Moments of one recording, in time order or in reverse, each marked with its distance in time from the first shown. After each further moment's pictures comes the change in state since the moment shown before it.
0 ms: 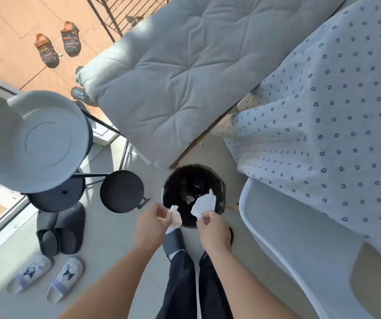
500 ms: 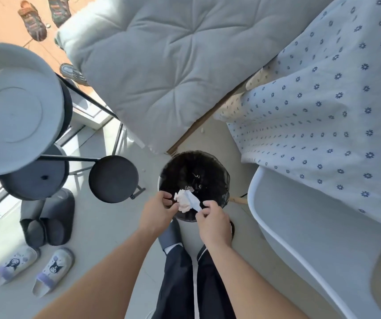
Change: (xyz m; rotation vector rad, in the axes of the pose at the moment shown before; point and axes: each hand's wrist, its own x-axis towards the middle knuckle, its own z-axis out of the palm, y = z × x) left_hand 0.056 -0.032 0.055 0.038 -0.110 -0.059; right_hand 0.040 0.032 0.042 -0.119 0.028 -0.014
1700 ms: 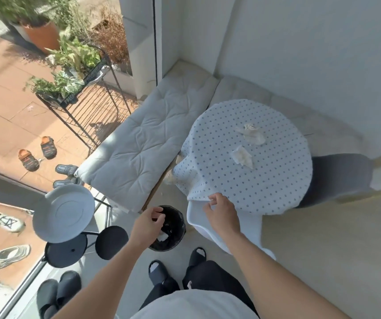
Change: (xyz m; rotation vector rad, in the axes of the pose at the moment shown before) left_hand -0.345 0.208 -0.157 0.131 -0.051 0.471; right_hand -0.313 -0.058 -0.373 0.164 0.385 -0.159
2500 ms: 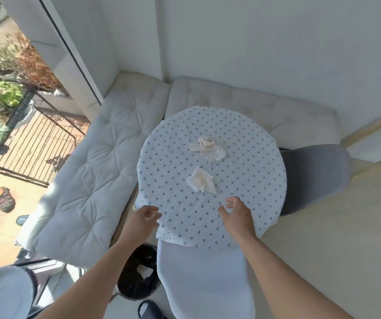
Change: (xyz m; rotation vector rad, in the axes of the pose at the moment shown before) left_hand 0.180 0.192 0.112 0.039 -0.187 0.022; right_hand 0.192 0.162 -0.126 0.254 0.114 0.267
